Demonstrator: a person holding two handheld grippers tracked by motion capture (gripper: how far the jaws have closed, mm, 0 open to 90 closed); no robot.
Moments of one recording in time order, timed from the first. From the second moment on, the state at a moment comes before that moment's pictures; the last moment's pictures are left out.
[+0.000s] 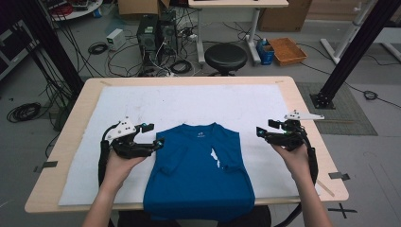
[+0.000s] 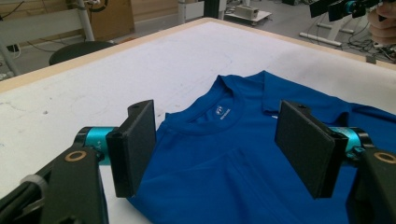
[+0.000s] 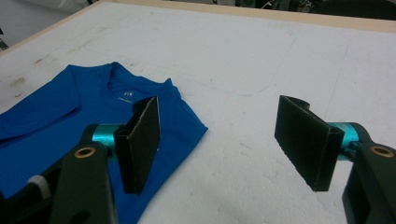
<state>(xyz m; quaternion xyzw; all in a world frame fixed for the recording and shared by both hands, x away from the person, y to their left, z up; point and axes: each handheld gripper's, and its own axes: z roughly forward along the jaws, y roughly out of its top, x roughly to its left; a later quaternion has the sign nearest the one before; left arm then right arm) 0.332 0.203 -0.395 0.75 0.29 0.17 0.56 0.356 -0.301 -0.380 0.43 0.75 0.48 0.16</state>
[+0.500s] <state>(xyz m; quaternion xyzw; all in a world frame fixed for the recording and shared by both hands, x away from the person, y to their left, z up) 0.340 0.211 -0.394 0.75 0.33 0.13 0.56 0.359 -0.300 -0.383 0.43 0.75 0.48 0.16</state>
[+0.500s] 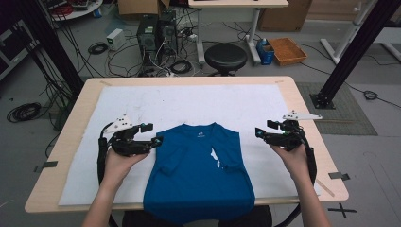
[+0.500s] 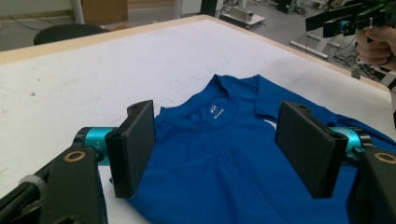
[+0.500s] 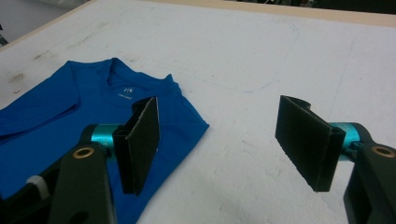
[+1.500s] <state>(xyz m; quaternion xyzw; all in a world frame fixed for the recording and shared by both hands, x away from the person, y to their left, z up) 0.357 0.213 -0.407 0.75 0.35 0.18 0.53 0.384 -0.272 -0.390 0.43 0.77 0.45 0.16</state>
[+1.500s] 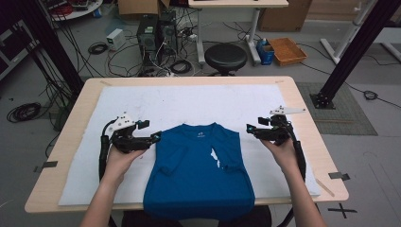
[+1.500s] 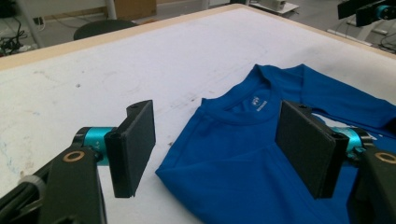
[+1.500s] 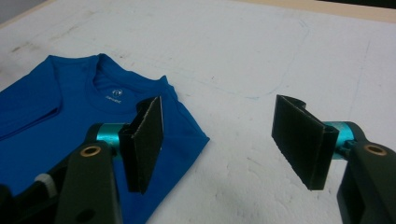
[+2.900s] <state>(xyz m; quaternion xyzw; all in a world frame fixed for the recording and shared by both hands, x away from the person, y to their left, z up) 0.422 0.199 -0.444 0.81 0.41 0.12 0.40 0.418 -0.228 -0.425 0.45 0.78 0.39 0.17</state>
